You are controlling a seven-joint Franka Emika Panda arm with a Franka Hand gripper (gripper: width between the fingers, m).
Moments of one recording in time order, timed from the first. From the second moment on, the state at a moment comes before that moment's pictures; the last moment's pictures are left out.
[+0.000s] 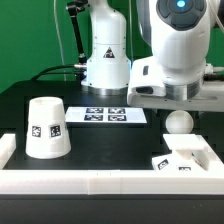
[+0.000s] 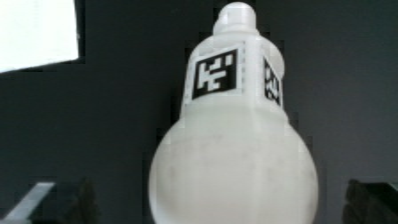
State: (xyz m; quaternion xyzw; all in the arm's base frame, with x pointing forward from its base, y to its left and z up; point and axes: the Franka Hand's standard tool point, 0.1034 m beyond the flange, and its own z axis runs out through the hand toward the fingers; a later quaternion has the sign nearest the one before) arm 0.444 0.134 0.039 -0.93 0.11 0.34 0.06
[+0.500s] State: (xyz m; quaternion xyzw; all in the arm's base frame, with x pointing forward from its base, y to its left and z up) arm 0.433 0.137 0.021 -0.93 0.11 0.33 0.06
